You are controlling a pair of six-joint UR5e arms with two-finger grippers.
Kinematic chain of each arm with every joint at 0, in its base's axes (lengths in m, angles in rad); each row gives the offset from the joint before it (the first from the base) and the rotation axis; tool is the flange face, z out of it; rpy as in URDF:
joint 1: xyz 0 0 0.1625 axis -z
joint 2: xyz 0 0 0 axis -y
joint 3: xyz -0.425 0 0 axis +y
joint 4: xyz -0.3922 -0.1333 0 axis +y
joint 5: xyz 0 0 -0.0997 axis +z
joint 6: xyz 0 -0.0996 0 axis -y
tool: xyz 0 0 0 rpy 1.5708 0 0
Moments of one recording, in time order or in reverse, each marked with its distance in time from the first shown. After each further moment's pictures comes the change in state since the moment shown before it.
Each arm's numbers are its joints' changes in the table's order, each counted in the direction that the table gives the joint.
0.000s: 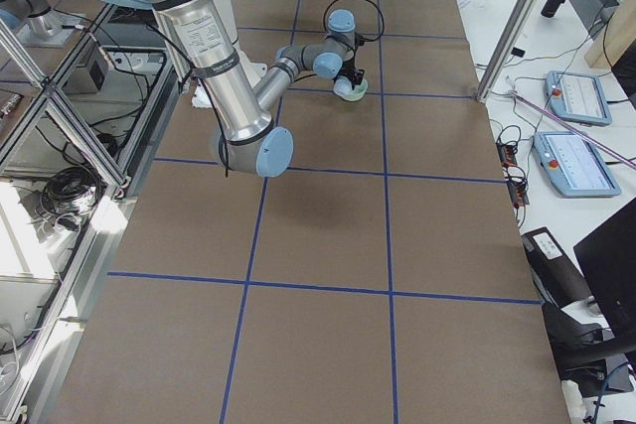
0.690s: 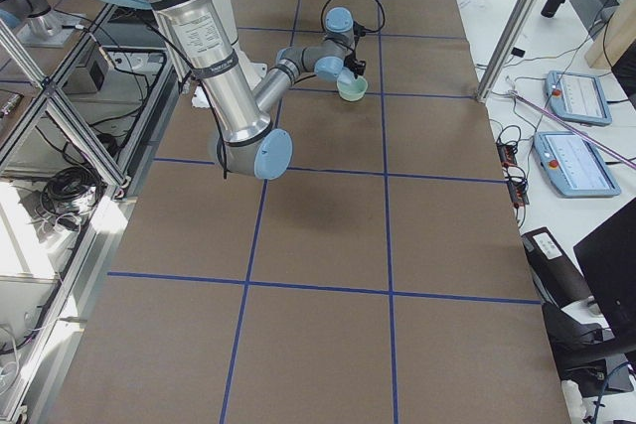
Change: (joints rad) left arm -0.001 -0.001 0.005 0.001 0.000 0.000; right arm -0.014 -0.021 -0.010 -0.215 0.000 0.131
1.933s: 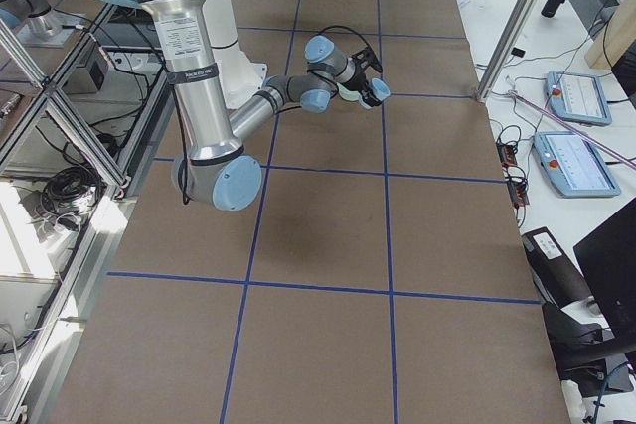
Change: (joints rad) left arm 0.002 0.001 0.010 0.002 0.000 0.000; right arm -0.021 -0.310 -0.169 -0.144 0.523 0.804
